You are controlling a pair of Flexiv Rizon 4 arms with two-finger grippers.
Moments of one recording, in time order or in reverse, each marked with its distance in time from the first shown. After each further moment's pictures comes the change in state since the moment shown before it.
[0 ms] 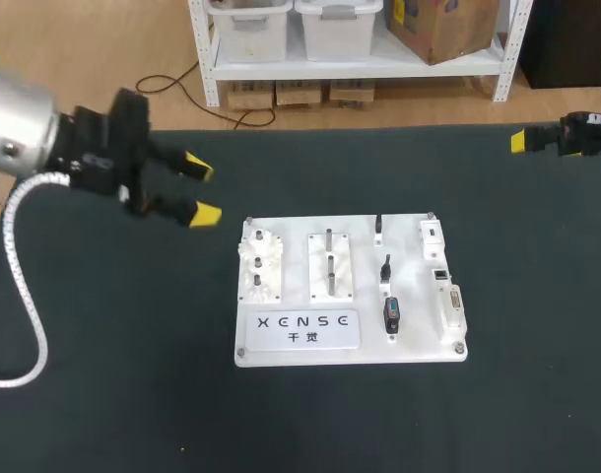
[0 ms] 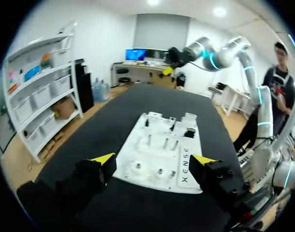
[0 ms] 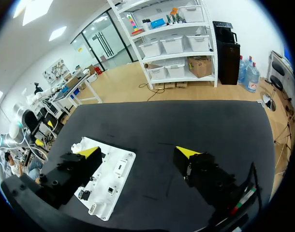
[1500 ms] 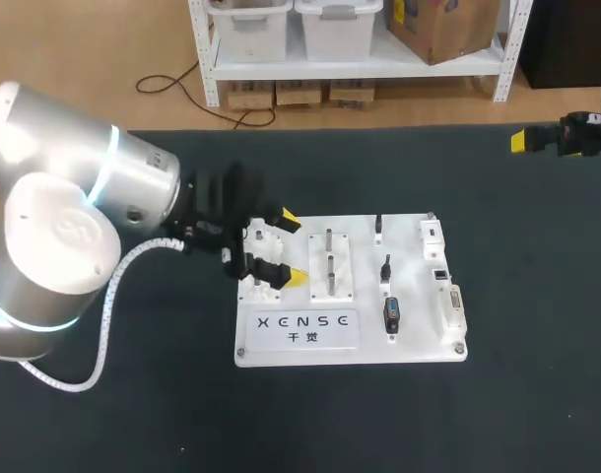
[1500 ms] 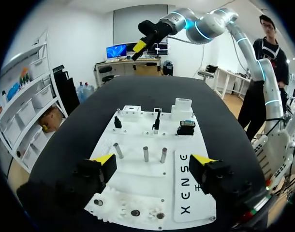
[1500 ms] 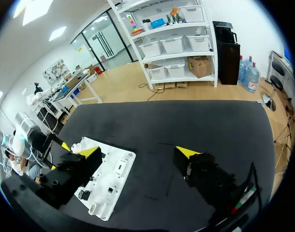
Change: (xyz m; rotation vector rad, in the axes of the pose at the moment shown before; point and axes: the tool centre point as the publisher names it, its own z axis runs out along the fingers) left arm 0.011 -0.041 0.123 0.026 0.062 0.145; right arm 0.000 0.000 0.000 0.000 0.000 0.000
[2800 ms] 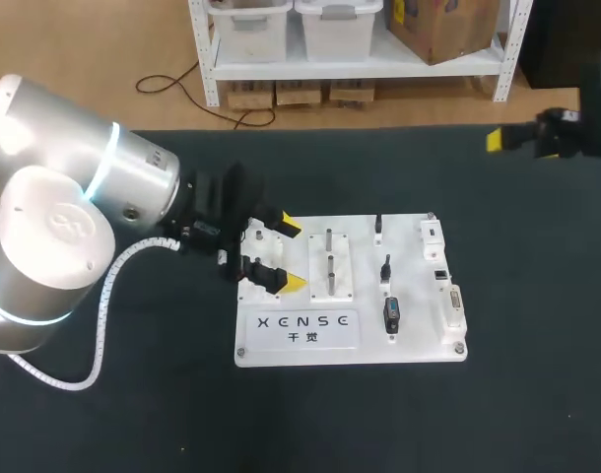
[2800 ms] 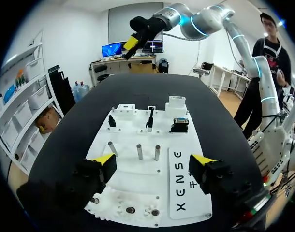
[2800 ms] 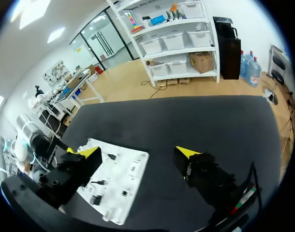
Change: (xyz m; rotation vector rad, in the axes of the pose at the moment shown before) left arm 0.003 -0.008 -0.004 0.040 0.022 0.018; right arm 0.001 0.035 0.016 -0.019 0.028 0.054
